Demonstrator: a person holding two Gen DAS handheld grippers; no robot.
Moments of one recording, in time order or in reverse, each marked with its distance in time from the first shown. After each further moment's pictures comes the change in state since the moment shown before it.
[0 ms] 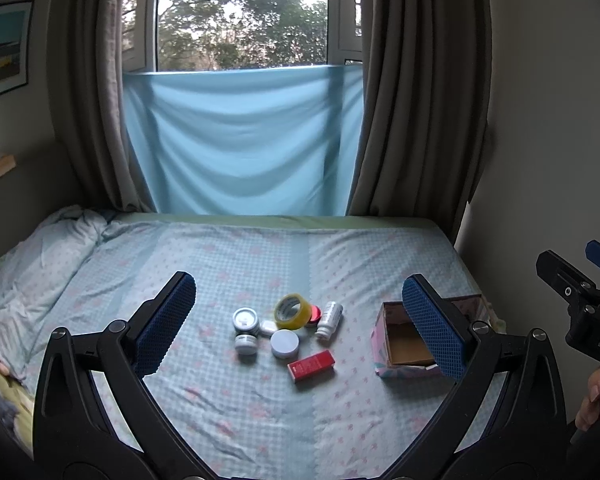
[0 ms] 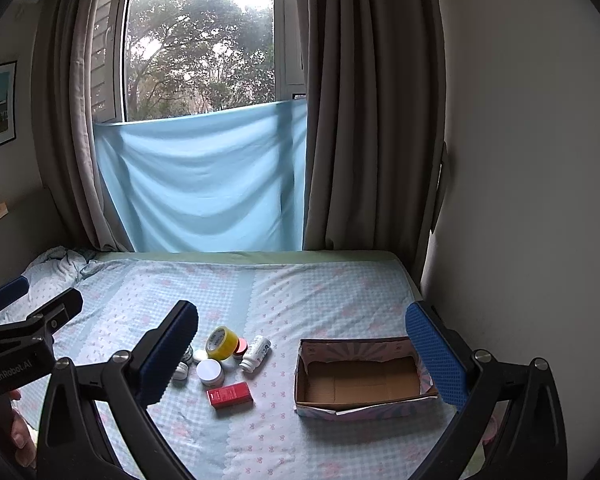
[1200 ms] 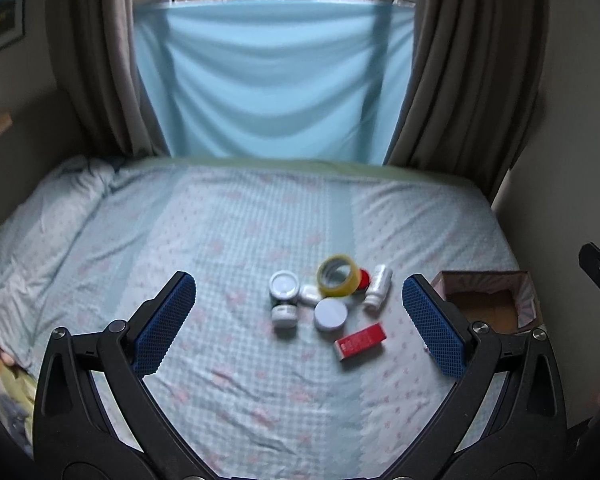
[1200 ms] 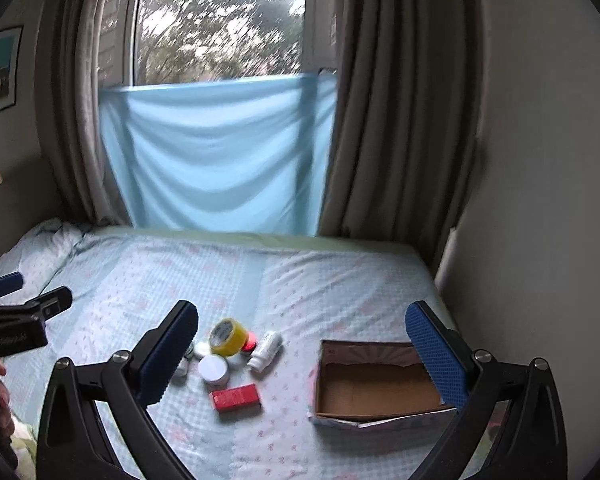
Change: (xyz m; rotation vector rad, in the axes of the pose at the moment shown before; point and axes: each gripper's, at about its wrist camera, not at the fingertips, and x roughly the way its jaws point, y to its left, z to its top) left arm 0.125 0.106 -0.007 -0.053 0.247 0.045; right arm 0.090 0.072 -0.005 -0.080 0.091 0.016
